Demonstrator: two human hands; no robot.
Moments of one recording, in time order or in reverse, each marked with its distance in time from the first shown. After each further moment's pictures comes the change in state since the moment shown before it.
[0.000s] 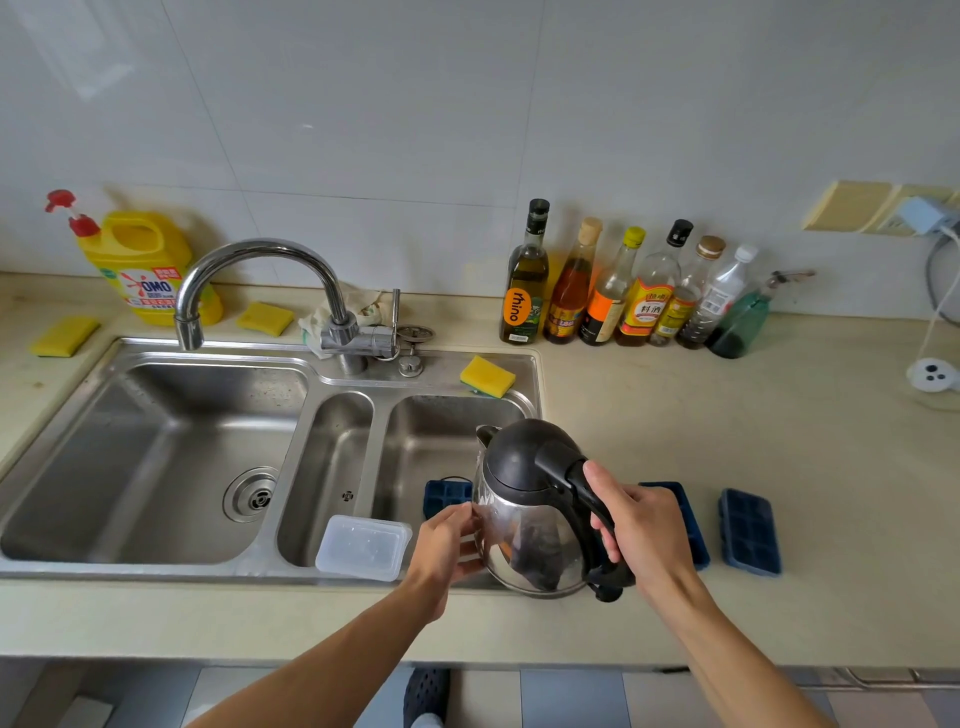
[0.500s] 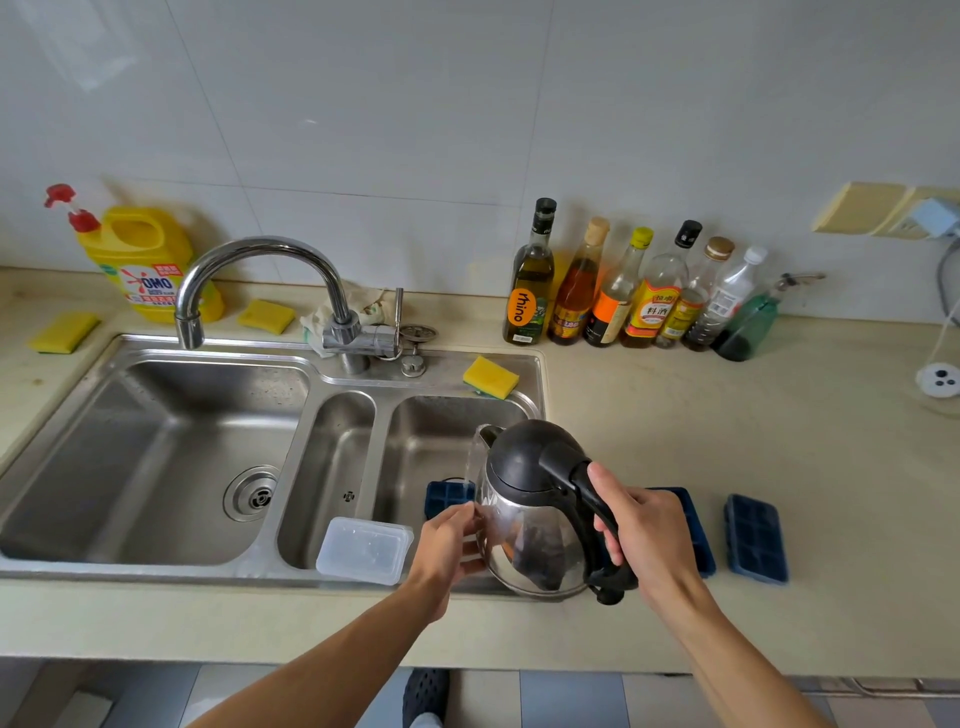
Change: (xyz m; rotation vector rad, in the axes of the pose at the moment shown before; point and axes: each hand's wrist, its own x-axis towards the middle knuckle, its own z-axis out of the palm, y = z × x) left_hand 0.012 -0.001 -0.002 0.013 0.001 -0.021; right_hand 0.007 0.003 0.002 -0.017 -0.003 -0.004
